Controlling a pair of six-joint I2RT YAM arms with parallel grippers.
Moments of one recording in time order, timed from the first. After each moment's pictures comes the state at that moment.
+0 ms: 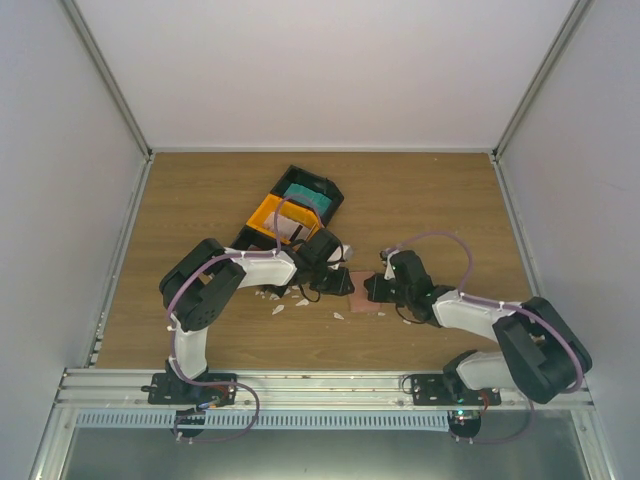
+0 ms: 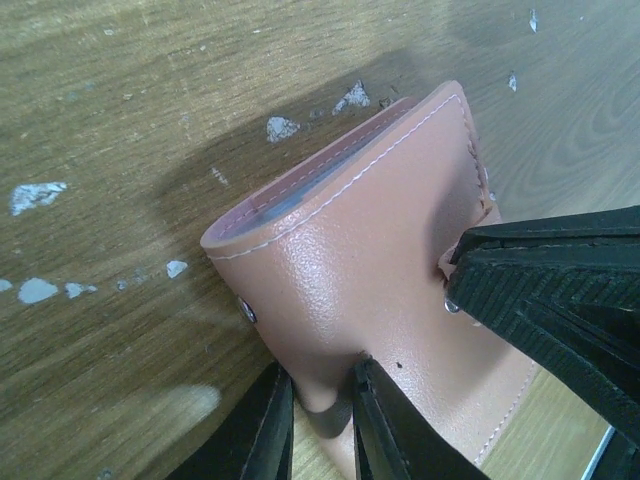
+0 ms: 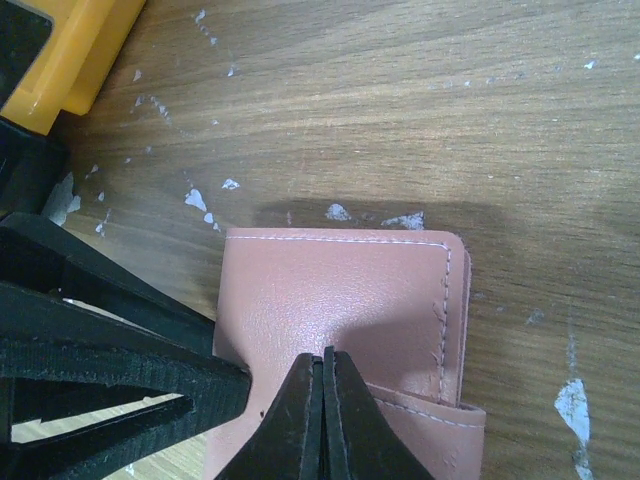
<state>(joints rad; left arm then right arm) -0.80 1.92 1.07 -0.13 0.40 -0.59 0.54 1.33 0.39 0.13 -0.19 0.57</state>
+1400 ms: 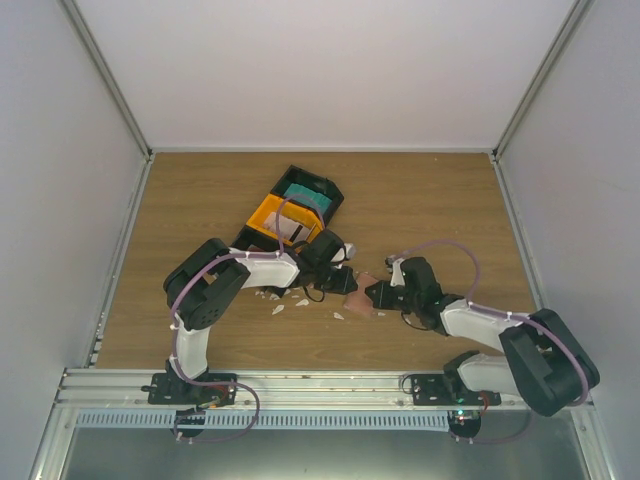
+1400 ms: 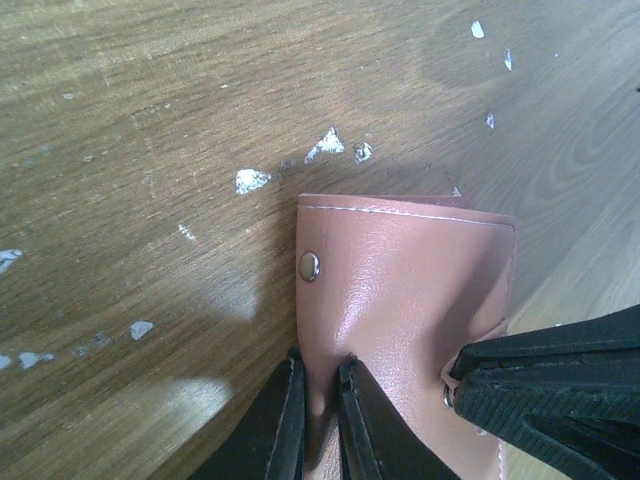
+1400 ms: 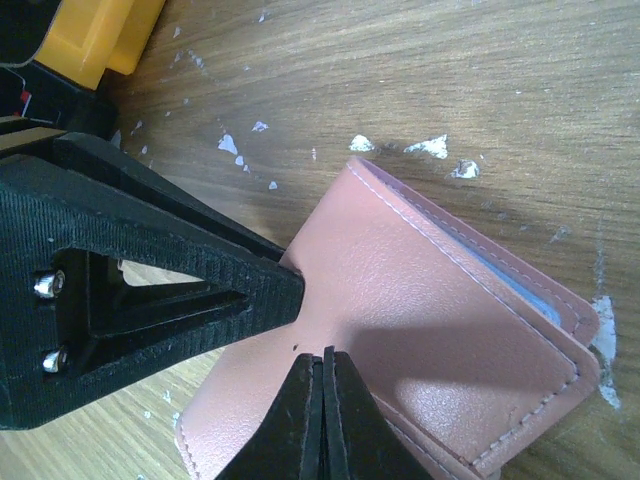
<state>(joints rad) -0.81 1.94 1.07 -0.05 0.38 -0.62 0.48 1.27 0.30 0.17 -0.35 0.58</state>
